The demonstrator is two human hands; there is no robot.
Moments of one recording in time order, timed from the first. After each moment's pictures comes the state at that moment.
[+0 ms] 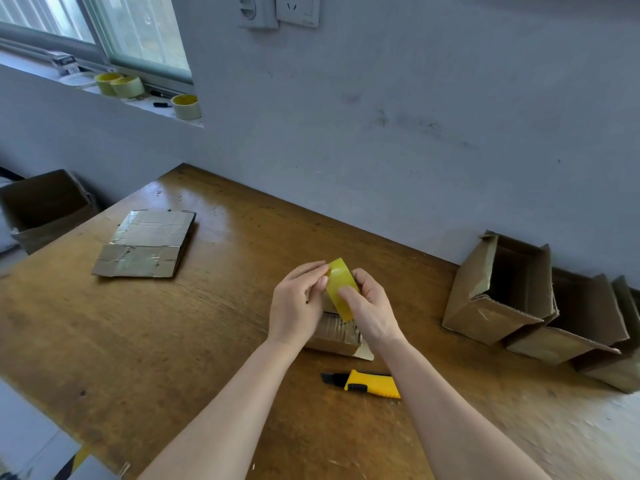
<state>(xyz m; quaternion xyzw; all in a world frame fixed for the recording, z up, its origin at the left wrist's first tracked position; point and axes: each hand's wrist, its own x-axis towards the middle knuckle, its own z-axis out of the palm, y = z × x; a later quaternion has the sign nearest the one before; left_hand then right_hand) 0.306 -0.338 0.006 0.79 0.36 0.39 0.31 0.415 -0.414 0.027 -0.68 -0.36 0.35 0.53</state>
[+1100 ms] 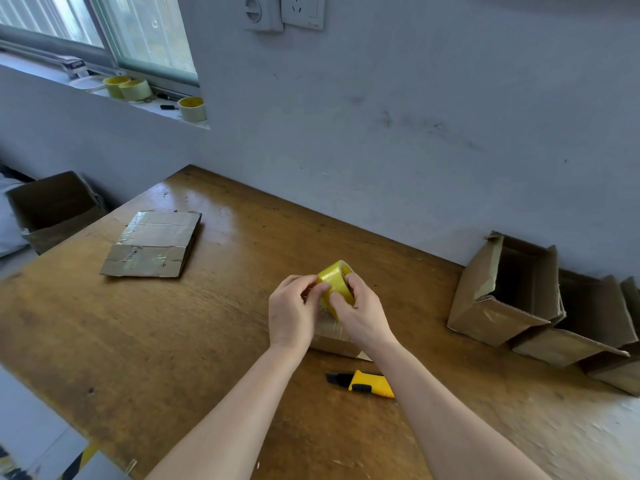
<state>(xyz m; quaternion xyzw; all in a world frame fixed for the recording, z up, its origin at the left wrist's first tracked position) 0.303 -0.347 0.004 0.75 0.46 0.37 0.30 0.406 -0.406 0.014 -0.74 -0.43 0.26 0.45</state>
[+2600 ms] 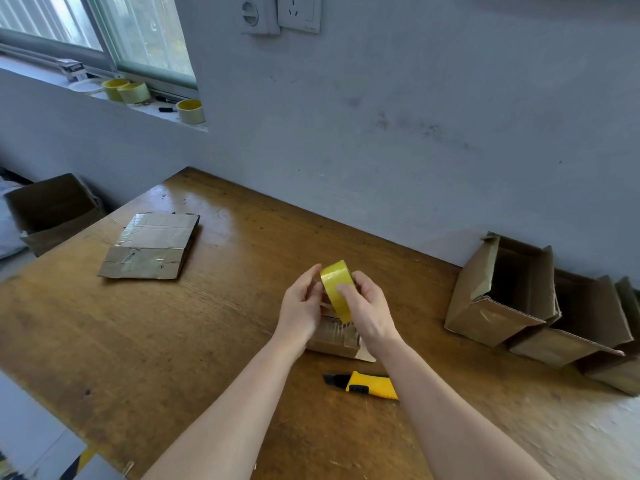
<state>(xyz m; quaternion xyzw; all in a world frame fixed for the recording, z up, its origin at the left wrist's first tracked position) 0.316 -0.345 0.007 0.59 0.43 0.31 0.61 0.413 -0.412 0.025 -0.69 -0.33 0.36 0.54</state>
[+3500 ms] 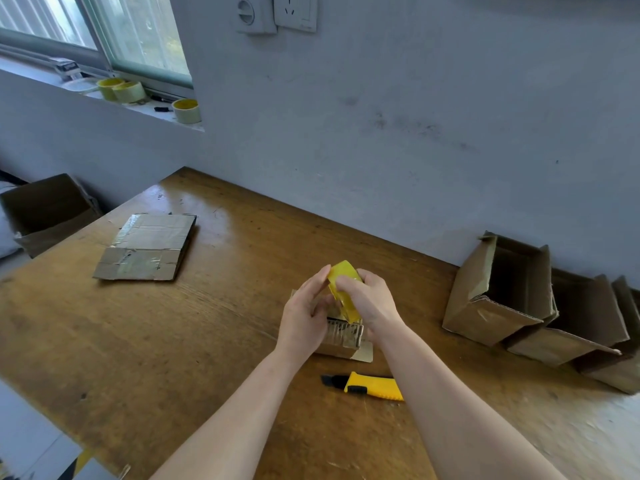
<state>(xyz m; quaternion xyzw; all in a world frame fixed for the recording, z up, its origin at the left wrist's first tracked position) 0.312 -0.347 -0.020 0.76 0.36 0.32 0.44 0.424 -0.399 0.038 -0.74 -0.25 0.38 0.49</state>
